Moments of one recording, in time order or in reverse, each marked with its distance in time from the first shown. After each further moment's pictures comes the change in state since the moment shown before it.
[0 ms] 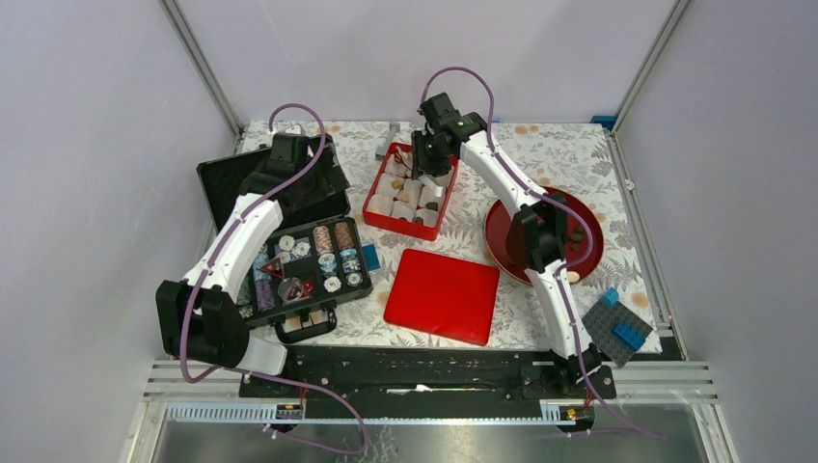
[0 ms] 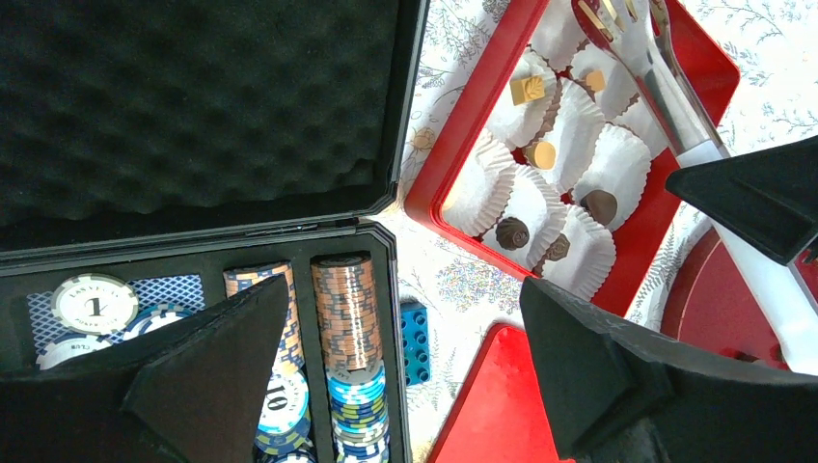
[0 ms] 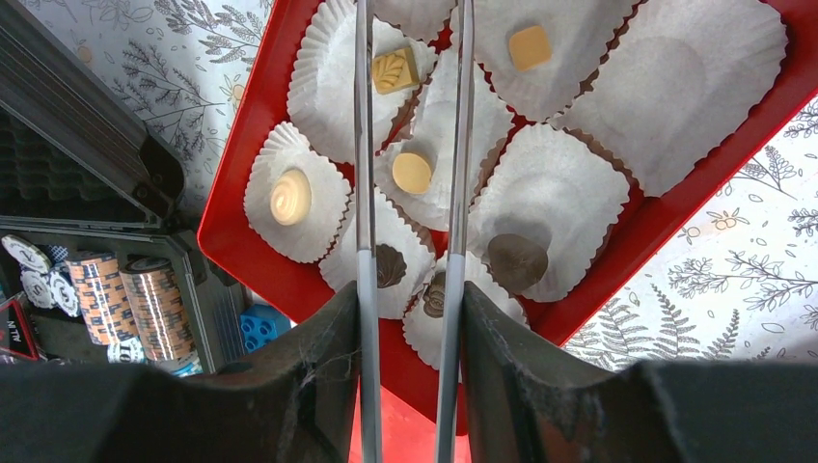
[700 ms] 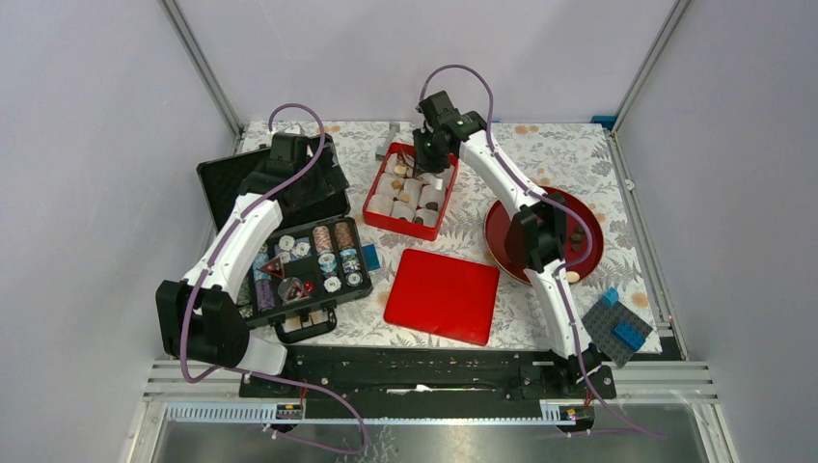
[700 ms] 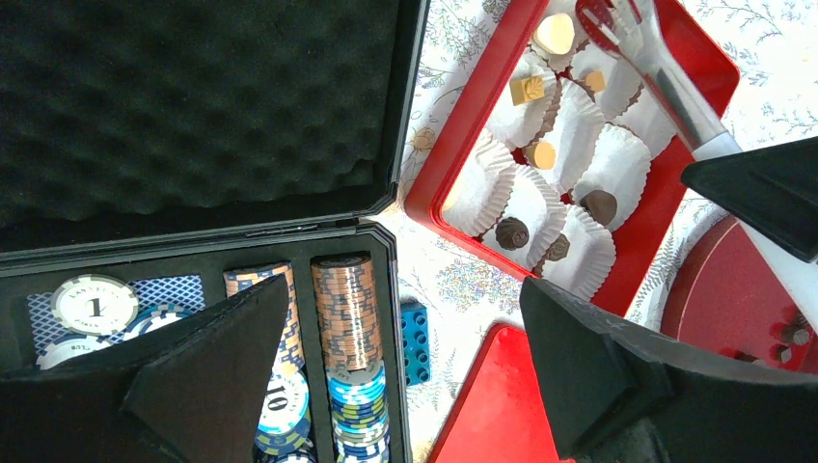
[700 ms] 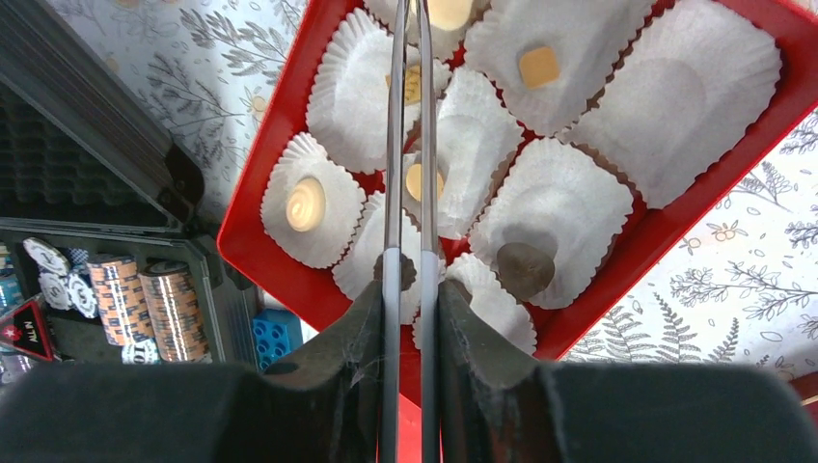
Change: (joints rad) left arm 0.003 0.000 0.000 0.000 0.003 0.002; right arm 0.004 0.008 0.031 -0.002 0.002 0.000
